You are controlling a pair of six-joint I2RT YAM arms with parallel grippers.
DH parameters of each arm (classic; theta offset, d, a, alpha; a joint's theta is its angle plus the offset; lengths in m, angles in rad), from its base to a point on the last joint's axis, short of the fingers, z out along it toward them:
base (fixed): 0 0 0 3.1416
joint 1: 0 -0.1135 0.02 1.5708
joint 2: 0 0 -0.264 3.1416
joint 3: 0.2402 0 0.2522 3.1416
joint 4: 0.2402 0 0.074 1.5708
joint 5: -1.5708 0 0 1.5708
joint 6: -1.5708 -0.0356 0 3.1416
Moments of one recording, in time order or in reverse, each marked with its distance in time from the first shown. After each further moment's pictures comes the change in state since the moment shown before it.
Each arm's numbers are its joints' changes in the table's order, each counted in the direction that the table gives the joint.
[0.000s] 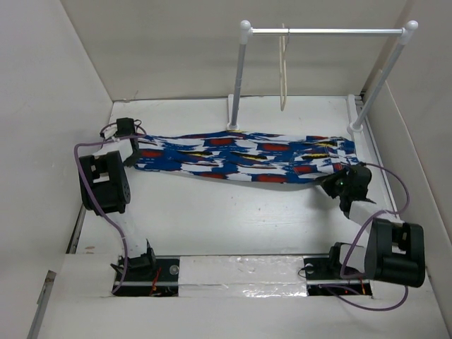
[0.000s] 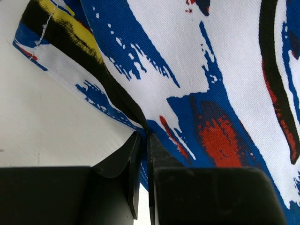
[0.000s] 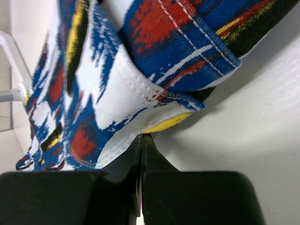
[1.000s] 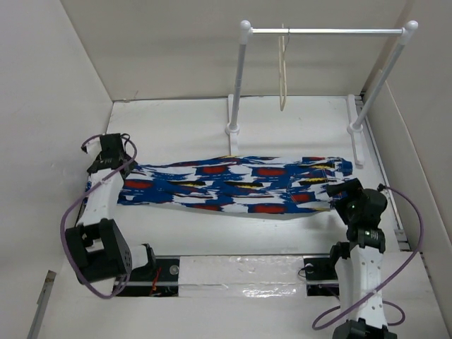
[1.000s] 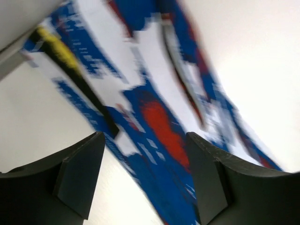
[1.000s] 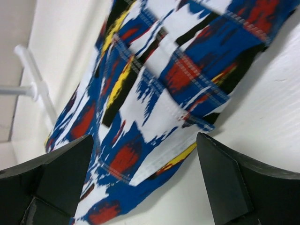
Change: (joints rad) left arm -0.050 -0.568 -0.303 0.187 0.052 -0.032; right arm 0.093 -0.900 -0.076 0.734 -0.055 0.064
